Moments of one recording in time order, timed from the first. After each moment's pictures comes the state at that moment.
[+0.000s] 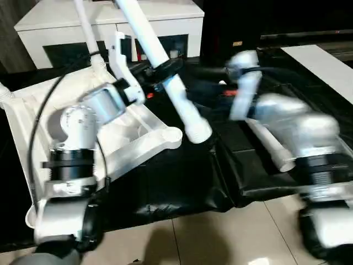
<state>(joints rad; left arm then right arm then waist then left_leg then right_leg) -0.85 0.24 0.23 0.22 -0.66 0.85 -0.56 -0.82 -0.36 -0.02 0.30 0.44 0.73 0.94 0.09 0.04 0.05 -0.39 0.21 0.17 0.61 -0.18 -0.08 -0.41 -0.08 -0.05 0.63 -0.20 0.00</state>
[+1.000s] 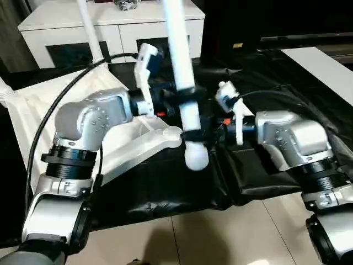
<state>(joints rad) -0.86 0.33 -0.03 0.19 -0.60 0.84 -0.82 -0.78 -0.40 0.21 0.32 0.38 0.75 1.11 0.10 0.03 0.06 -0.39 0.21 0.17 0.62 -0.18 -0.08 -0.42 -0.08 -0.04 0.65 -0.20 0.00</state>
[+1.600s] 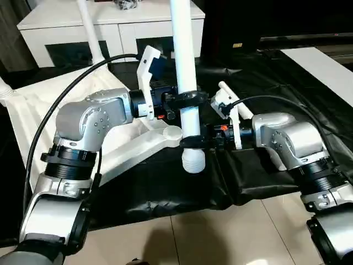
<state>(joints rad) -0.86 0.33 -0.04 0.19 -0.59 0.83 -0.85 -0.78 -0.41 0.25 0.32 0.35 0.71 1.16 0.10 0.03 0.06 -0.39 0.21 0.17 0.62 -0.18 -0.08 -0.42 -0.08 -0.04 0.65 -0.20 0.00</state>
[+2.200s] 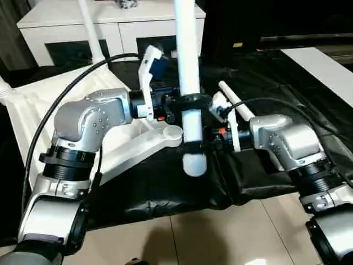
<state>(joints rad) -0.85 0.34 -0.05 0.15 -0.60 0.84 -0.91 -0.78 -0.40 0.27 0.33 0.35 0.70 1.19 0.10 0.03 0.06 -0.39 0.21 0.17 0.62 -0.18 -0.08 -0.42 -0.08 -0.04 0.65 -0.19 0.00</state>
